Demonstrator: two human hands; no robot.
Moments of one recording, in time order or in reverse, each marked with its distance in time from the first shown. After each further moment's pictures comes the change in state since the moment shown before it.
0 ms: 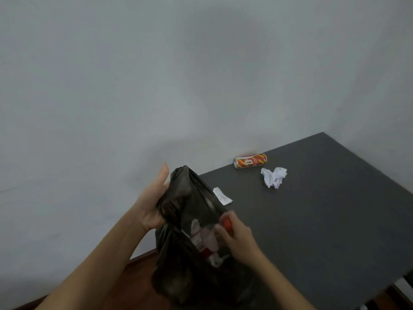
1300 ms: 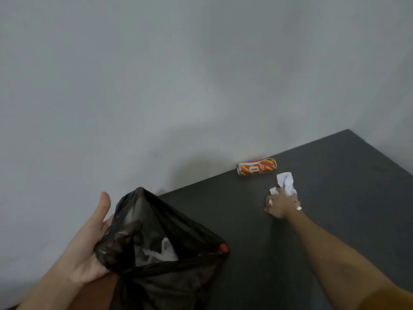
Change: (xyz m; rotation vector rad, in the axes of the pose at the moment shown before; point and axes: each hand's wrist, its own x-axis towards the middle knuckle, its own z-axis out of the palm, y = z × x) left_hand 0.040 0.014 -0.054 -0.047 -0.336 0.025; right_hand 0.247 0.170 -0.163 -0.996 -0.134 0.430
